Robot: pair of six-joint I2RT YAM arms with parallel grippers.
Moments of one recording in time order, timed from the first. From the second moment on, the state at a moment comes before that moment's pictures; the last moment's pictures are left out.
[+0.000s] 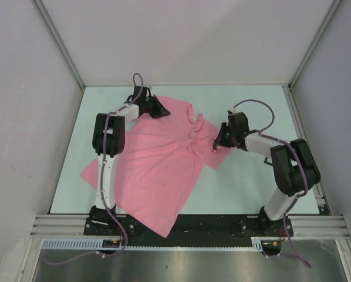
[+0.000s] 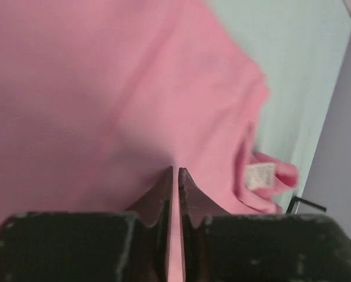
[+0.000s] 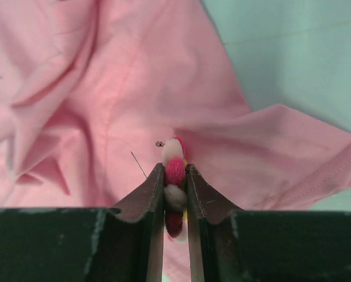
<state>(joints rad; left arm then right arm) -0.20 2.42 1.84 -0.15 0.53 -0.75 0.33 1.70 0.93 -0.04 -0.13 0.52</state>
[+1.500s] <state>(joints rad) -0.33 1.69 1.68 -0.19 0.70 -0.66 0.32 1.36 1.08 -0.34 -0.28 0.39</state>
